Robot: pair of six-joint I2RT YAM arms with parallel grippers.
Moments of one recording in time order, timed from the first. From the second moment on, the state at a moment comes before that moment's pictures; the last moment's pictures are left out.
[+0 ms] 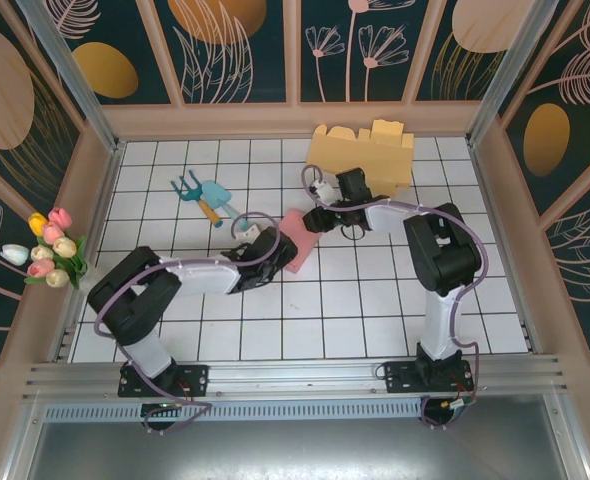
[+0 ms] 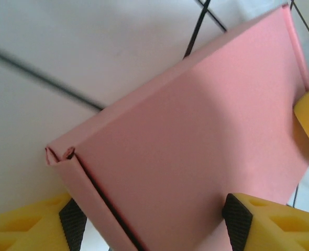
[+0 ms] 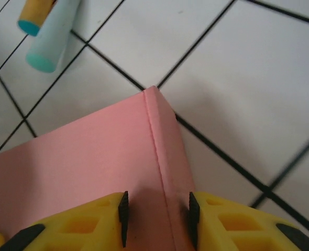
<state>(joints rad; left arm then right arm) -0.79 1.74 0.84 0.04 -0.23 -1.29 0.43 1.96 1.18 -0.07 -0.53 -0.05</state>
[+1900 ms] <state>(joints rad) -0.41 1.56 1.09 -0.13 -0.27 -0.68 0.47 2.01 1.42 -0.14 0.19 -0.16</state>
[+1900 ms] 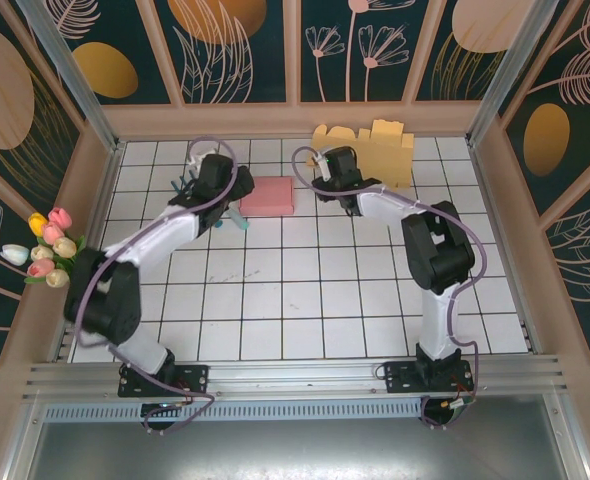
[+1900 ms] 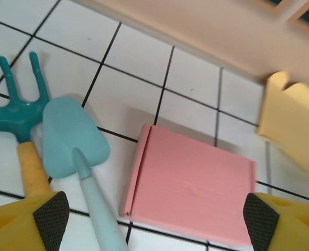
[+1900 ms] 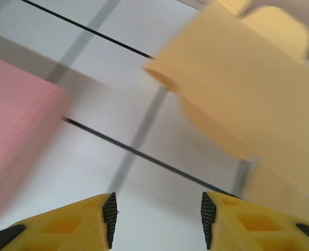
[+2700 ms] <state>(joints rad) -0.49 0.39 0.55 -0.23 -0.06 -0.78 0.13 1.85 1.22 -0.12 0.14 0.94</state>
